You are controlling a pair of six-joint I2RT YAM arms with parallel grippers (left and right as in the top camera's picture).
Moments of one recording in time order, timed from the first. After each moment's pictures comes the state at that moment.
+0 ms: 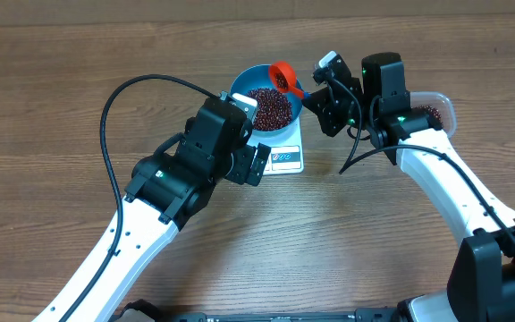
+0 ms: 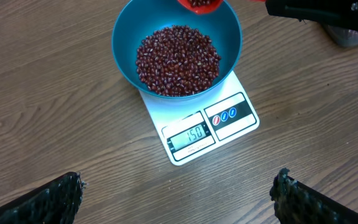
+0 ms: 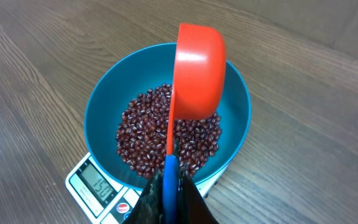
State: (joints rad) left arm -0.57 1.31 1.26 -0.81 -0.13 -0.13; right arm 0.24 1.65 1.20 -0.28 -0.49 -0.26
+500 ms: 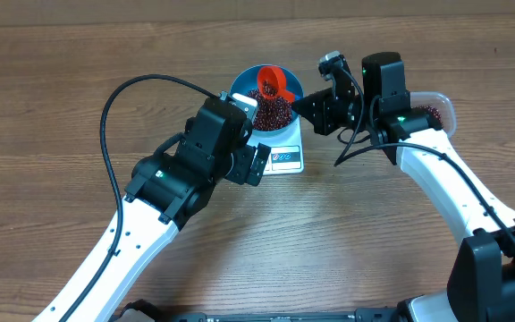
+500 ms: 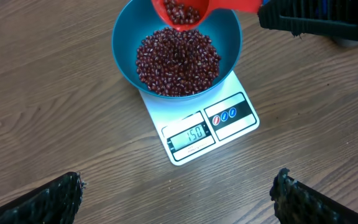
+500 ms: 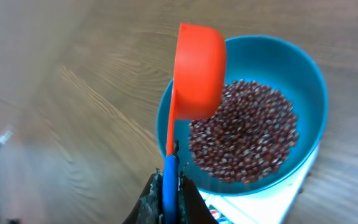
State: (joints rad) left arm -0.57 1.31 1.26 -0.81 -0.13 -0.13; right arm 0.24 1.65 1.20 -0.27 -0.68 0.11
